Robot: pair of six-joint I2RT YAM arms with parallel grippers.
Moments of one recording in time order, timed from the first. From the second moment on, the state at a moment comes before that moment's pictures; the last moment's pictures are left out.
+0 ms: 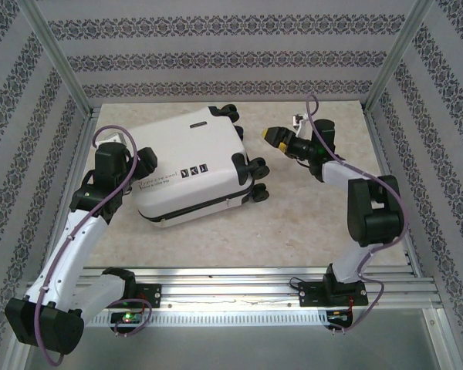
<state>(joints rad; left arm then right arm) -0.16 0.98 0.97 -0.57 -0.14 -0.55 0.09 1.72 0.99 0.38 -0.80 0.73</state>
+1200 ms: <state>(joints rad) 0.12 0.93 0.75 -0.49 -0.10 -0.66 0.43 1.19 0.46 0.25 -0.54 0.52</state>
